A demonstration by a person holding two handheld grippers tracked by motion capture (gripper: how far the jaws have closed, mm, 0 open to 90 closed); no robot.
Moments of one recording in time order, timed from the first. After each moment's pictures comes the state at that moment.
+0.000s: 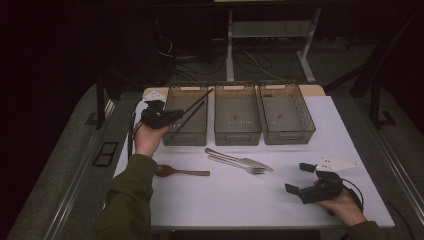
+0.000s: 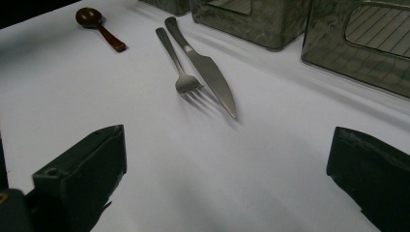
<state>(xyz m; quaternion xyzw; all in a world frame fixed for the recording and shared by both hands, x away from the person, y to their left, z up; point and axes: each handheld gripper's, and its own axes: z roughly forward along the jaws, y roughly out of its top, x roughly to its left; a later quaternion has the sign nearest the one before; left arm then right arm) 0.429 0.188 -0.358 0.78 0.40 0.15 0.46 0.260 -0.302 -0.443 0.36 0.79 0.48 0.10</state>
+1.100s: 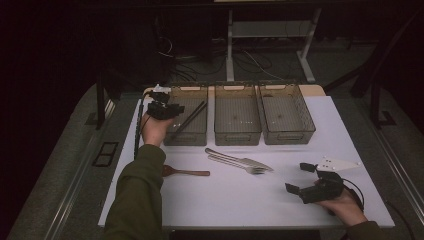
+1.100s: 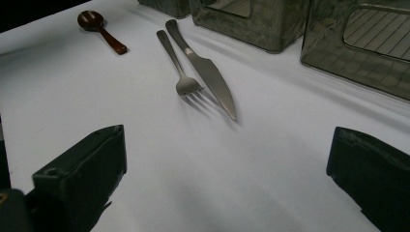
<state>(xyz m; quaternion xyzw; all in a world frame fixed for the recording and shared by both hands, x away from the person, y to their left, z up) 0.468 0.181 -0.372 0.77 0.46 0.18 0.40 0.259 -0.304 -0.442 0.36 0.79 0.49 0.10</state>
